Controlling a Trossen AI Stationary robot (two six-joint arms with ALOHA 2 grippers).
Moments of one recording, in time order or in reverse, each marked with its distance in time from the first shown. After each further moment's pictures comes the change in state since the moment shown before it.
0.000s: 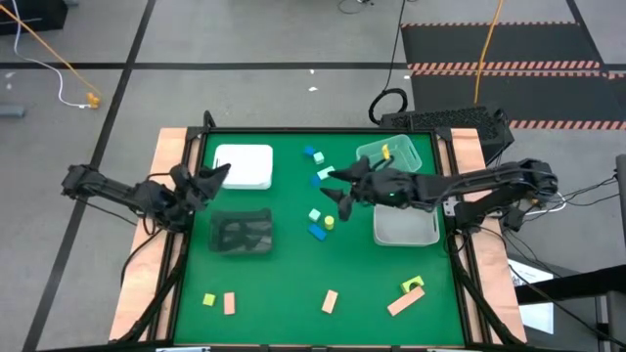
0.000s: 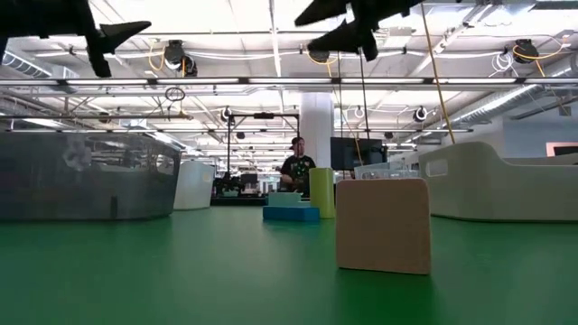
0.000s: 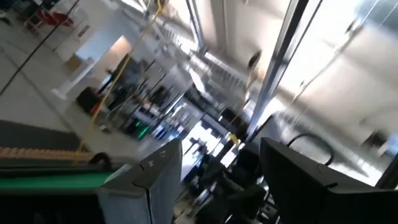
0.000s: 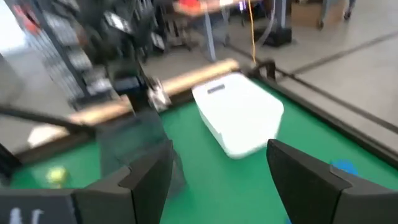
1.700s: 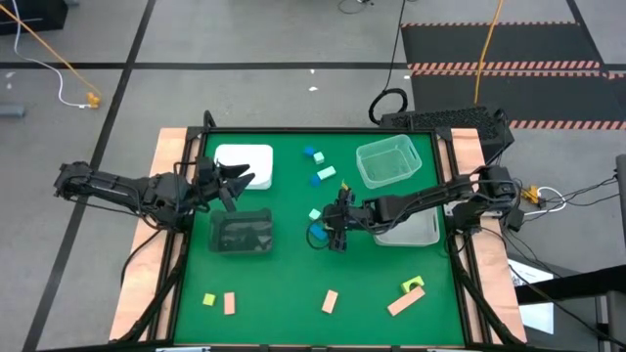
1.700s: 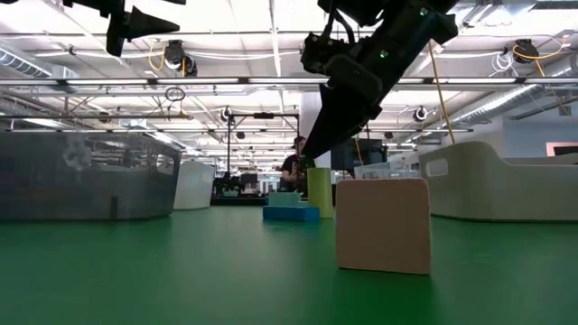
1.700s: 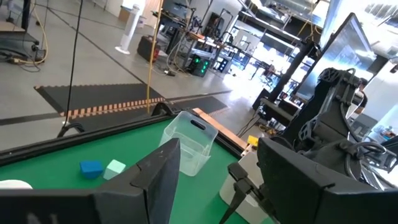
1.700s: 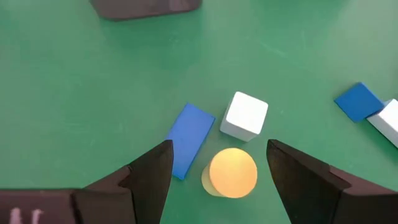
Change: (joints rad) left arm 0.083 0.213 0.406 -0.732 0.018 -0.091; right arm 0.076 0.345 0.074 -0.305 -0.117 -0.101
